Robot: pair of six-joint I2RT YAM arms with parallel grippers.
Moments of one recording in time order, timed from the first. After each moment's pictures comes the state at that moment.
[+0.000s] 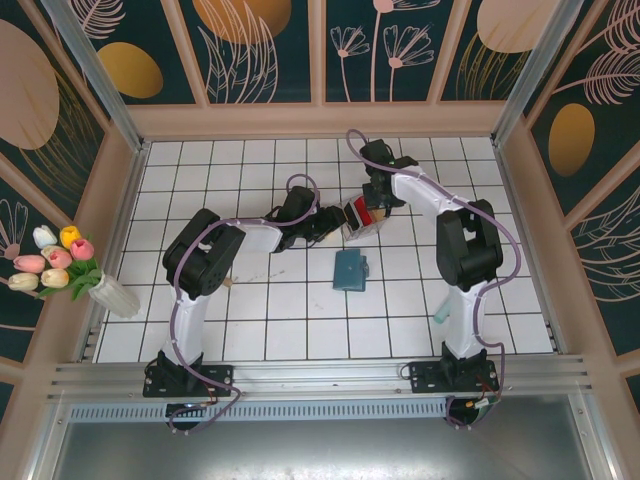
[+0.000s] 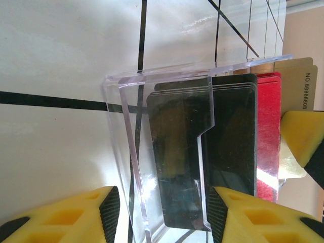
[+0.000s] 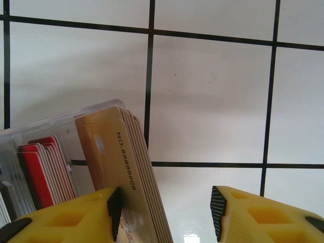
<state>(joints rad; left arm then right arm) -0.61 2.12 1.18 0.31 0.36 -1.09 0.41 2.01 1.60 -0.78 0.24 0.23</state>
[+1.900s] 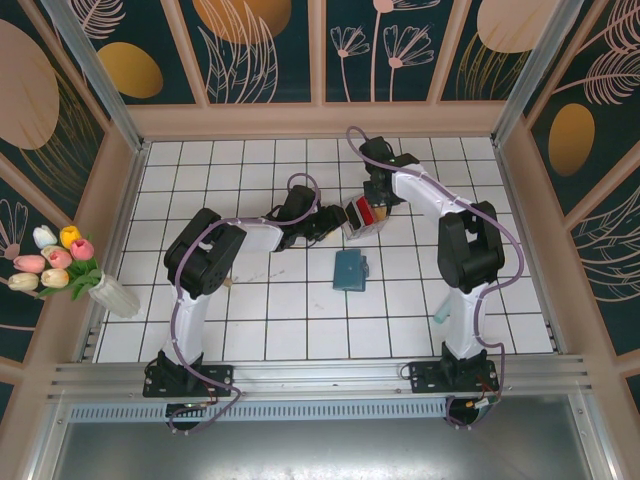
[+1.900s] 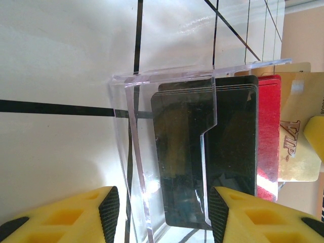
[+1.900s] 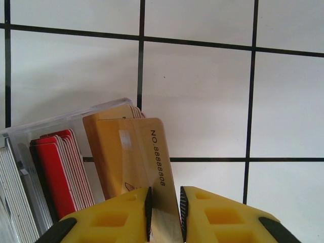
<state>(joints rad) -0.61 2.13 1.20 0.30 0.36 -1.09 0.42 2.00 1.62 -0.82 0.27 0.24</state>
